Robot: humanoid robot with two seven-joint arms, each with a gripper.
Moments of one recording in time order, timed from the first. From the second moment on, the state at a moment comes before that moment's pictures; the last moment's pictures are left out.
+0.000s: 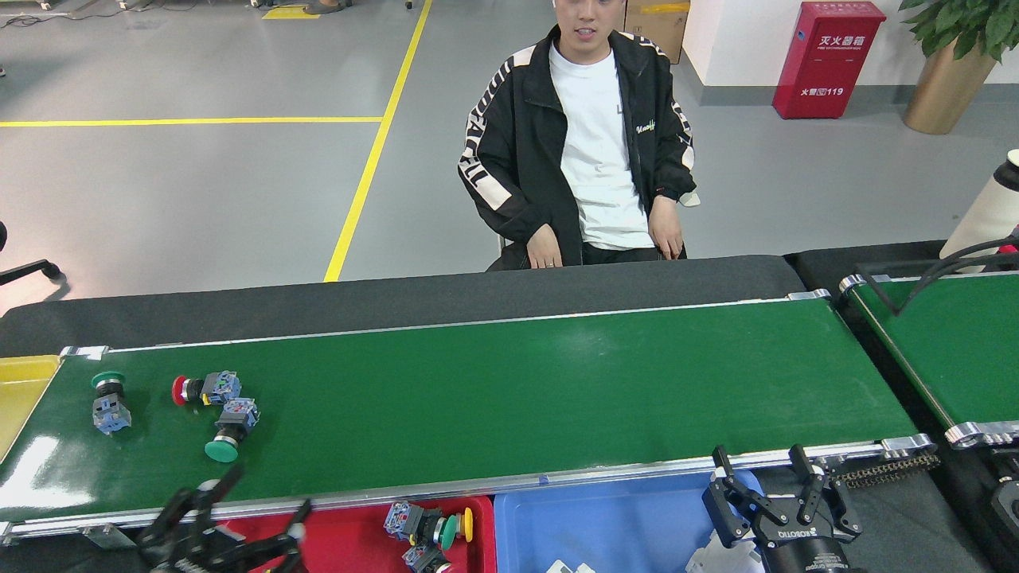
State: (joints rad) left arm 0.23 -0.06 0.60 -1.76 -1.61 -0.79 -0.06; right arm 0.18 0.01 -0.06 -1.72 1.31 -0.11 0.03
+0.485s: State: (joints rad) left arm 0.14 -0.07 0.62 -1.64 -1.61 -0.51 -0.11; right arm 0.17 0.01 -0.06 -1.72 1.31 -0.11 0.03
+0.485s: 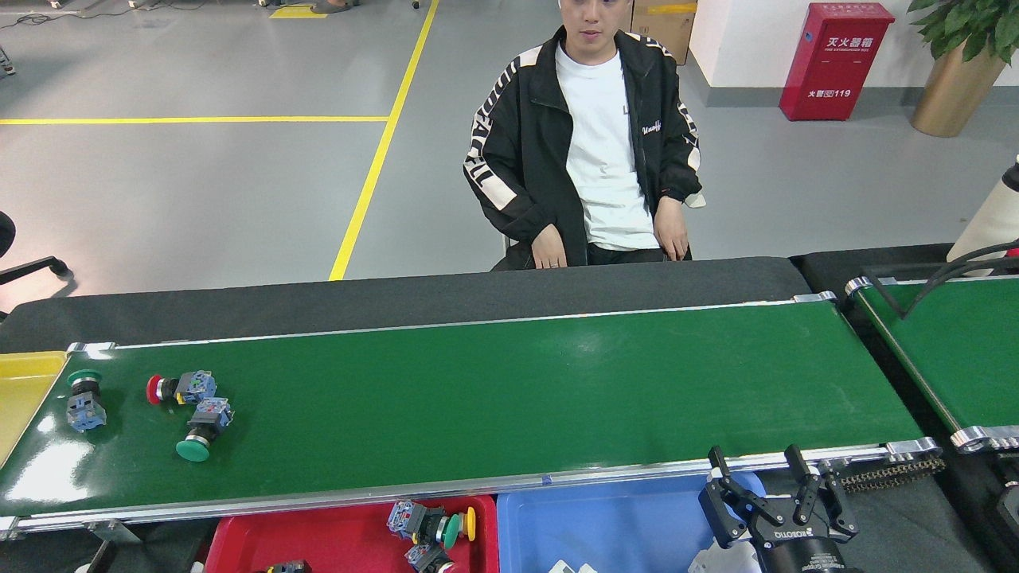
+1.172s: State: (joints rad) left arm -0.29 0.22 0.47 -0.99 -1.61 -0.39 -0.09; right arm 0.14 0.01 -0.06 -1.66 1.31 -0.12 0.02
